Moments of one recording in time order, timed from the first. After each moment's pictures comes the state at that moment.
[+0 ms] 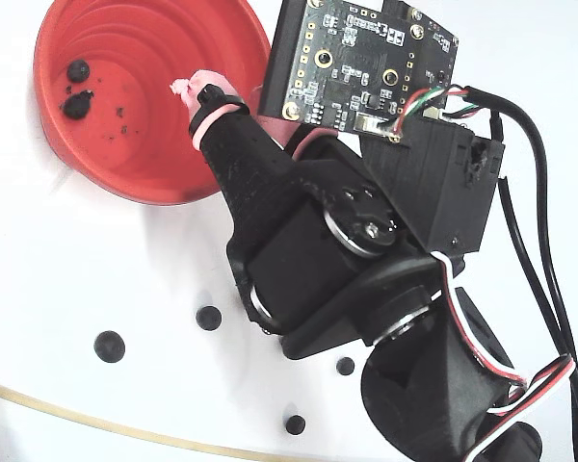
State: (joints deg) arm -17.9 92.5 123.0 -14.4 -103.9
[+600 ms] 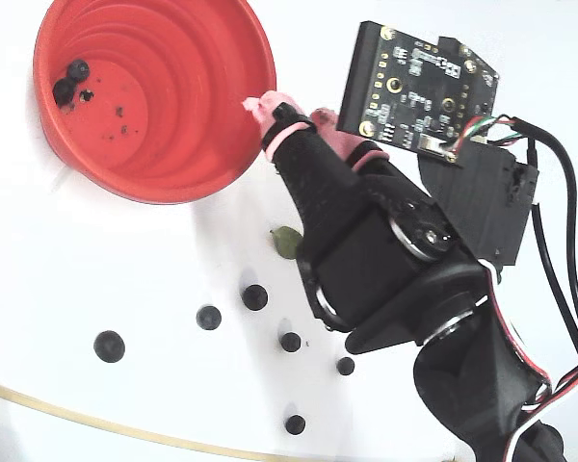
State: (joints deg) arm -12.4 96.5 123.0 -11.6 -105.4
